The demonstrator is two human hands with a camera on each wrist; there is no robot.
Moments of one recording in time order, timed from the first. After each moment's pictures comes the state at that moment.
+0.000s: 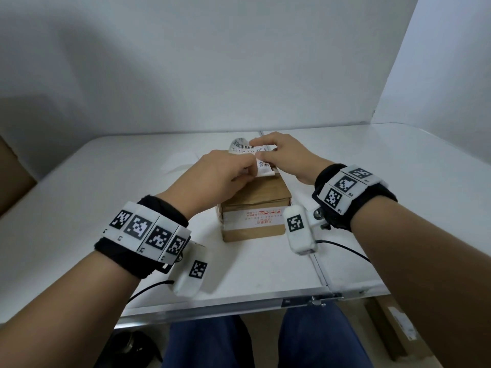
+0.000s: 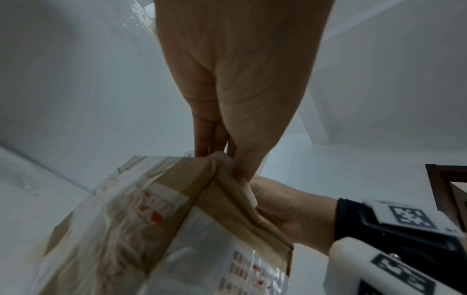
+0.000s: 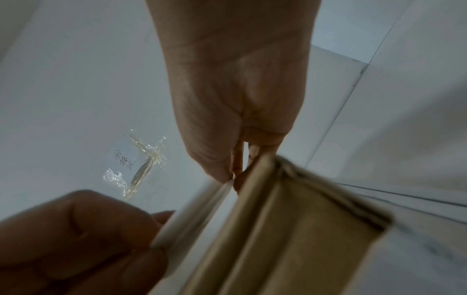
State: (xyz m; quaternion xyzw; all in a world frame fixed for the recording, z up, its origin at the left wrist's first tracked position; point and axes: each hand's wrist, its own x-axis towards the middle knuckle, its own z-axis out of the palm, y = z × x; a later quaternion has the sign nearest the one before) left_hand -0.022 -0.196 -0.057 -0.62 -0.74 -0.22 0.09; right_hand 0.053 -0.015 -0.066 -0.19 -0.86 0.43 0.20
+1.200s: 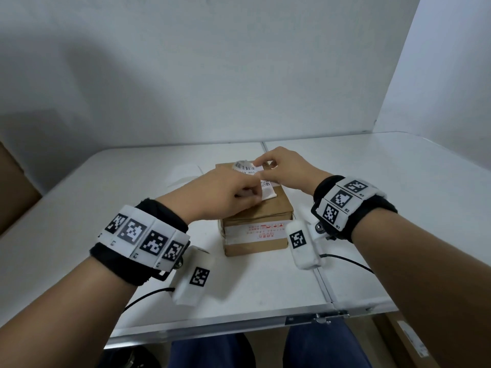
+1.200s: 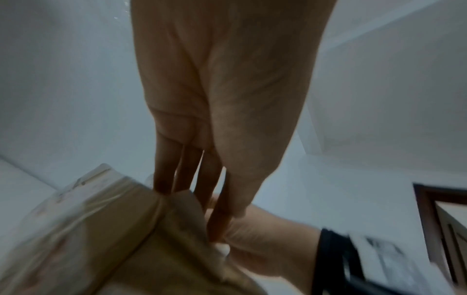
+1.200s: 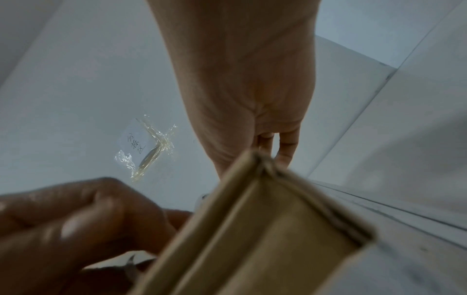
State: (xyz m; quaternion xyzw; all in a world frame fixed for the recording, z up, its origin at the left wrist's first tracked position) left_hand -0.023 -0.191 -0.043 -0.64 -0.76 -0.12 0.00; right_hand 0.051 -0.013 -0.062 -0.20 -0.92 0.29 0.15
